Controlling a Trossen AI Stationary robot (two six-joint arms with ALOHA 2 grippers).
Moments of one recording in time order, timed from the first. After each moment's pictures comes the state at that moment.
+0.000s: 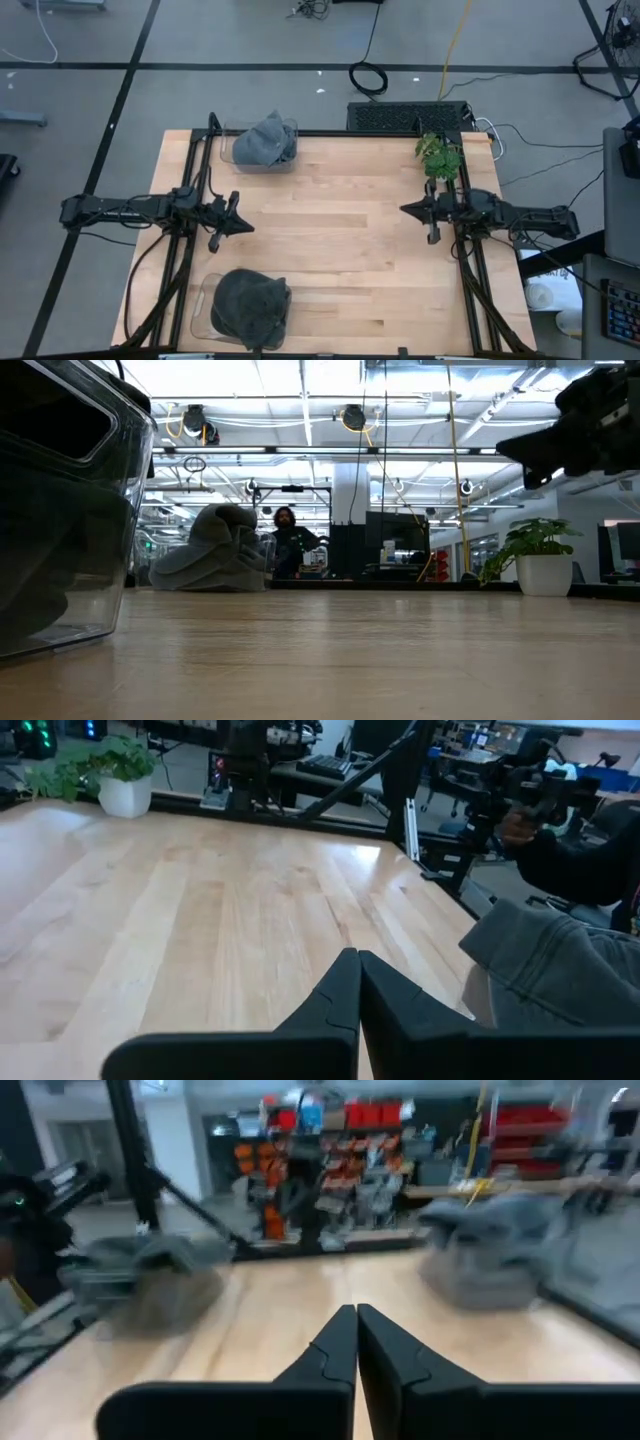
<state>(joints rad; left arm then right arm) 0.05 0.26 0.01 0.11 0.31 -0.16 -0.03 0.00 0.02 -0.01 0.03 0.05</state>
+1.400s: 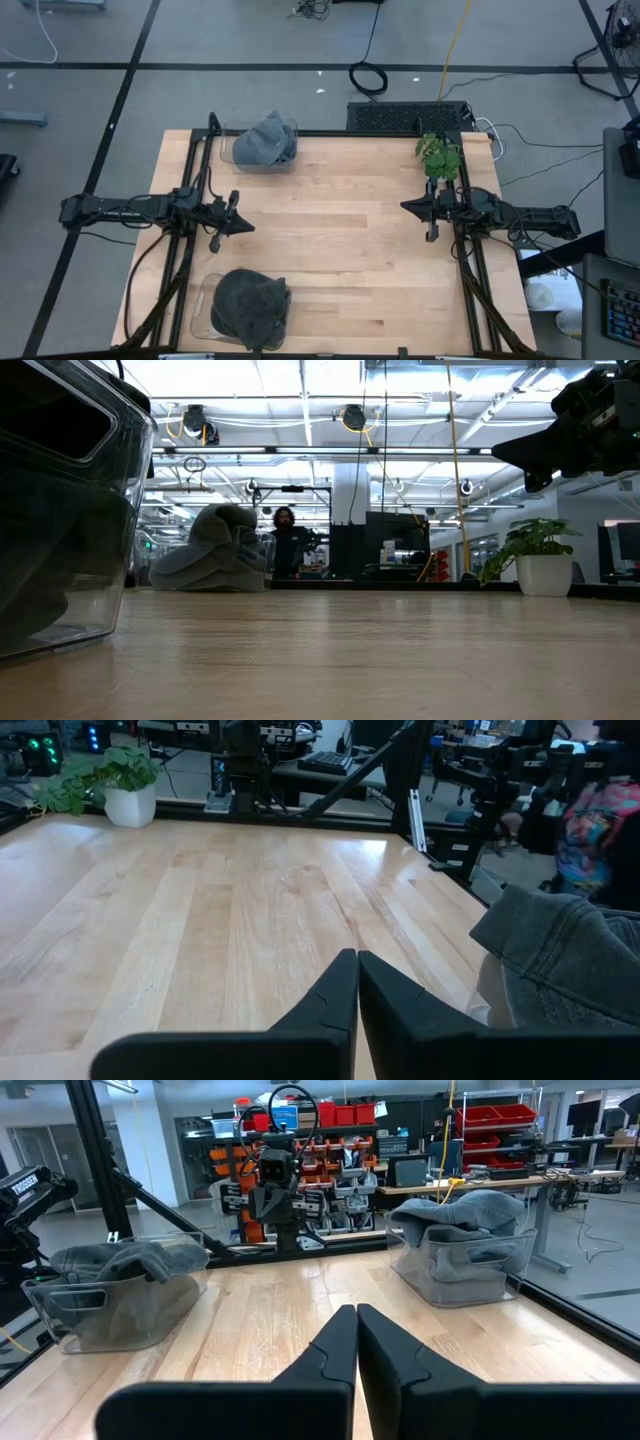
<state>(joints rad) 0.05 0.27 0.01 0.11 0.30 -0.09 -0.03 0.01 0.02 0.03 0.08 0.09</state>
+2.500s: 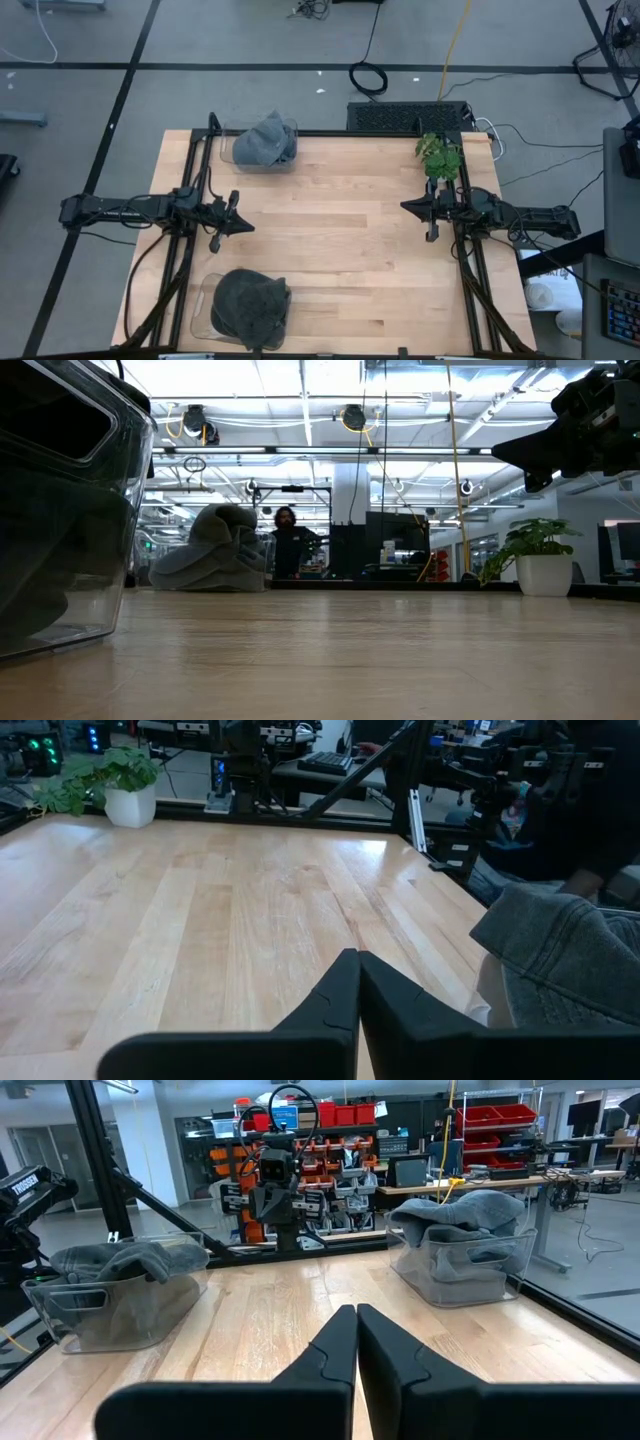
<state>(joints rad) 0.05 0.27 0.01 0.11 0.30 -0.09 -0.03 0.01 0.02 0.04 0.08 0.09</state>
